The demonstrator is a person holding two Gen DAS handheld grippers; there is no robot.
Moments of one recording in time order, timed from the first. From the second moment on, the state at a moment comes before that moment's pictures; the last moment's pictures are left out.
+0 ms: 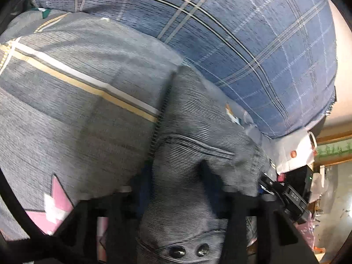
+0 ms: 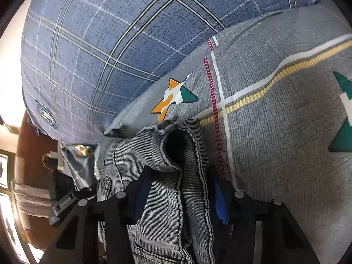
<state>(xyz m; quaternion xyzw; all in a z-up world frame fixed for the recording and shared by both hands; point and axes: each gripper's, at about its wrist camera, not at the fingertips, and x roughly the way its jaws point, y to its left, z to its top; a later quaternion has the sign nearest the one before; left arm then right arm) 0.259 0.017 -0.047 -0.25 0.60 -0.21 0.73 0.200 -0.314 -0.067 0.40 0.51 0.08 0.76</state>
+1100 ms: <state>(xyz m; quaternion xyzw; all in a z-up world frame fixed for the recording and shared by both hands) 0.117 0.068 -0.026 -0.24 0.54 -0.17 0.79 0.090 -0.265 -0.027 0.41 0.44 0.15 0.79</state>
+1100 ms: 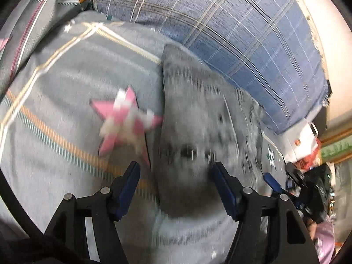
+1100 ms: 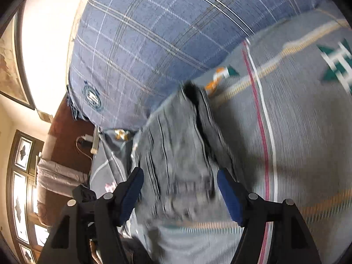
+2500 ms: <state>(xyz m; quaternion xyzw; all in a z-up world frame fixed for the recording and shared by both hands) 0.090 0.058 -0.011 -0.15 0.50 -0.14 0.84 0.072 -0.213 -0.010 0.24 0.48 0.12 0.83</state>
